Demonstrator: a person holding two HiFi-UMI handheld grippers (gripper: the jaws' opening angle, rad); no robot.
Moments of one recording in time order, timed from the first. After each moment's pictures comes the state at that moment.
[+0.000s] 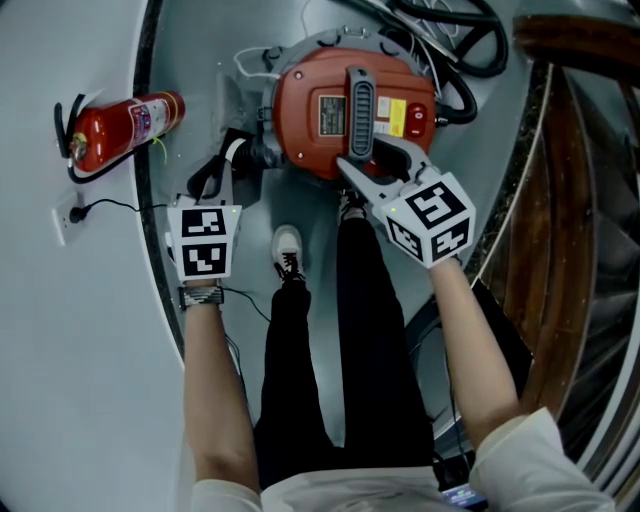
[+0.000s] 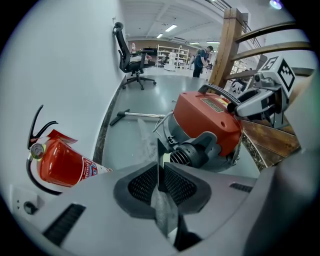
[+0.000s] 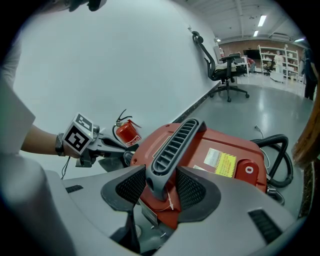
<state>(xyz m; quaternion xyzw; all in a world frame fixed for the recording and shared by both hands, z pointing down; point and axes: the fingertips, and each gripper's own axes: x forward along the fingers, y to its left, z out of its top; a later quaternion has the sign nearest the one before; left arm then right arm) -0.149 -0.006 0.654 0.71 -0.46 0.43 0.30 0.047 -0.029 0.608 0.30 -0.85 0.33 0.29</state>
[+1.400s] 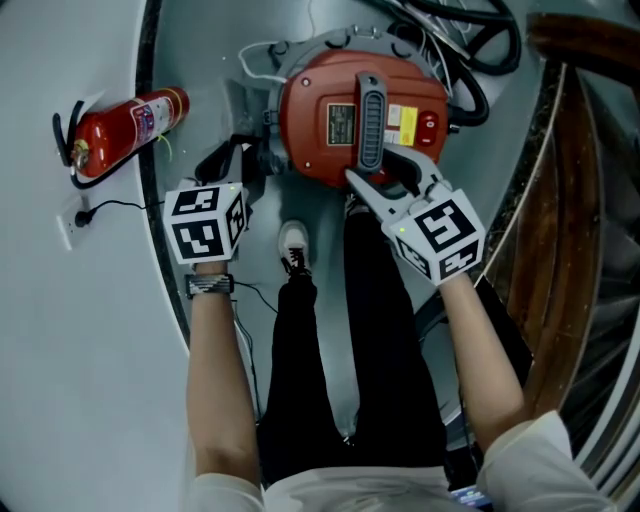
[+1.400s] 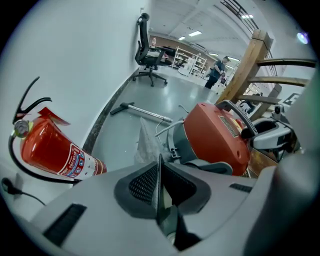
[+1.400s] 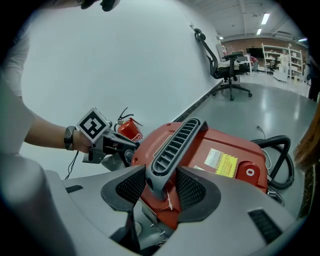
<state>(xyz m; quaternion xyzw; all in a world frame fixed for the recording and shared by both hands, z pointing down) -0.136 -0.040 0.665 0.69 -0.48 0.36 0.40 0.047 -0.029 0.607 0.28 -0.85 0.32 0.30</state>
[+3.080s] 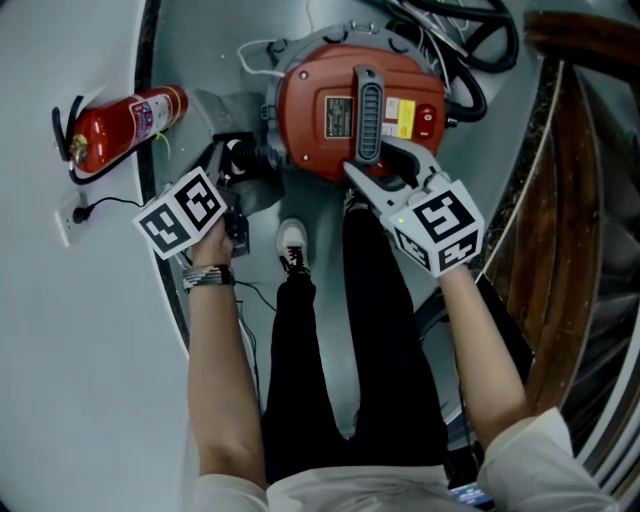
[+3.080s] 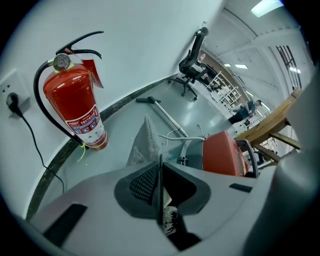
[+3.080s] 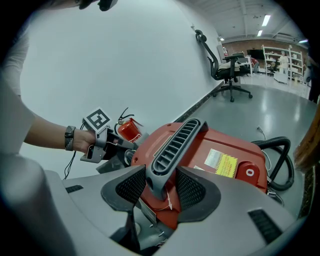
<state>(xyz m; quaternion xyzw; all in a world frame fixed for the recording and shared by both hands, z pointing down) -0.165 -0.032 0.673 0.58 -0.57 0.20 0.55 0.047 -0.028 0.607 0.28 -0.85 0.32 0.30</state>
